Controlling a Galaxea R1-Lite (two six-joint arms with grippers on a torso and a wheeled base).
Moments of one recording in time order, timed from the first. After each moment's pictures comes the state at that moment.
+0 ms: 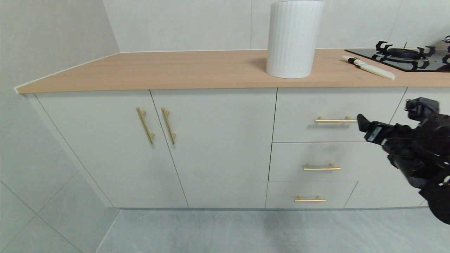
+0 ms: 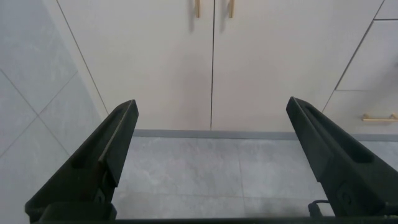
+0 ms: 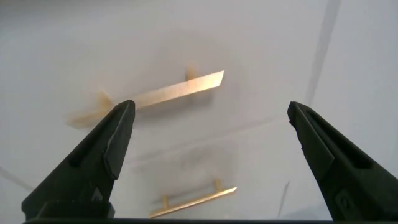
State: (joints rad) left arm 0.00 0.00 0.00 0.00 0.02 0.00; right arm 0.15 1.78 -0.56 -1.34 -0.40 0.14
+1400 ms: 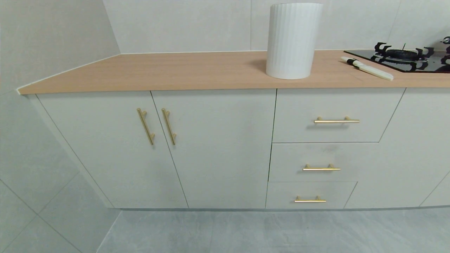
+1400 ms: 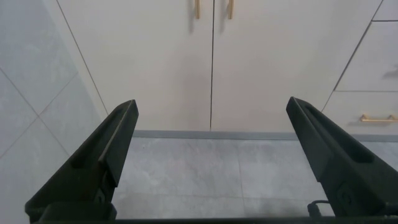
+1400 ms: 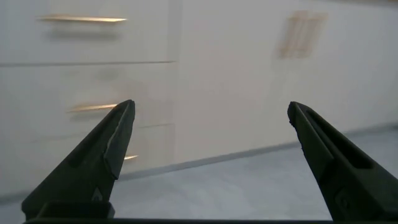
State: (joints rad) left arm 0.00 0.00 0.00 0.00 0.02 0.00; right arm 0.00 0.02 -0.01 -0.15 -0.25 -0.14
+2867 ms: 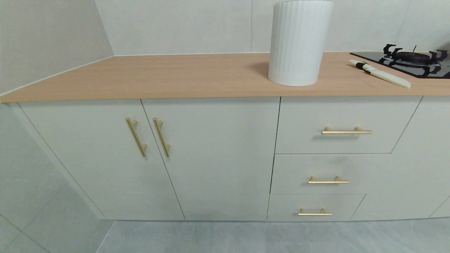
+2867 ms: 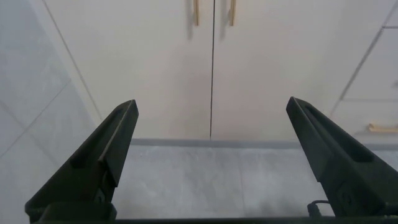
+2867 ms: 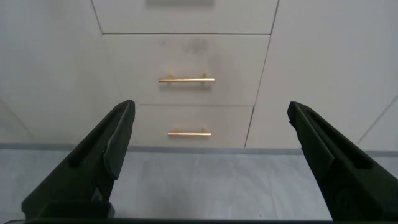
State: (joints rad) left arm 0.00 0.00 0.00 0.00 0.02 0.00; right arm 0.00 0.00 0.00 0.00 0.00 -0.01
